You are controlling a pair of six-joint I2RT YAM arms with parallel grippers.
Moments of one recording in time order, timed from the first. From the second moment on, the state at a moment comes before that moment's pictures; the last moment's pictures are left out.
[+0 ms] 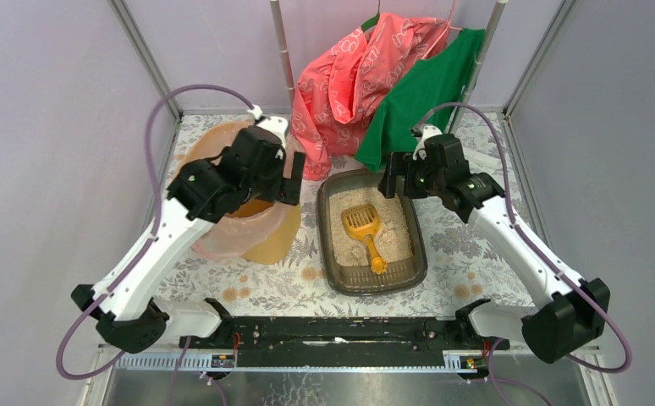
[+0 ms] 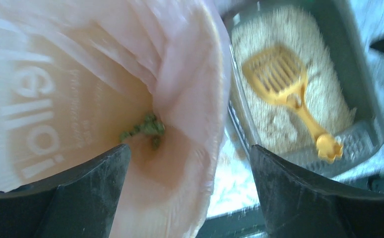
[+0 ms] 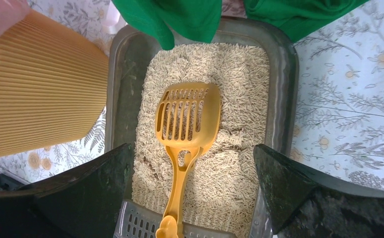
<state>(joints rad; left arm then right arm) -0.71 1.29 1.63 -1.17 -0.26 -0.33 0.44 1.26 1.14 -0.58 -0.11 0.34</state>
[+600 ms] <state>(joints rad) -0.84 1.18 1.57 -0.76 -0.19 -0.41 0.58 1.11 0.92 -0.58 -0.07 0.37</state>
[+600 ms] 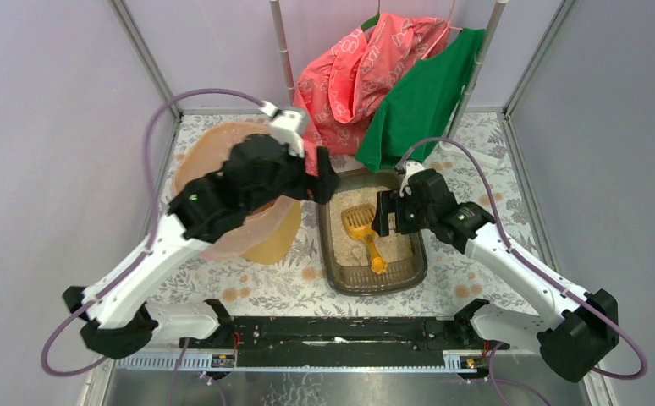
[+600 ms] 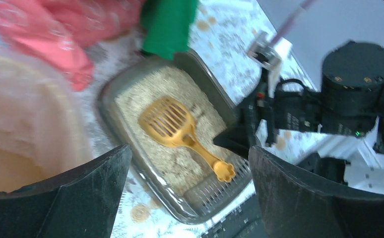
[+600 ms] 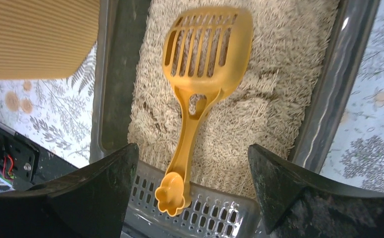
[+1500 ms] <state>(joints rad) -0.94 1.13 1.31 -0.58 -0.16 -0.43 0.73 1.38 0.82 -0.47 -0.06 0.42</state>
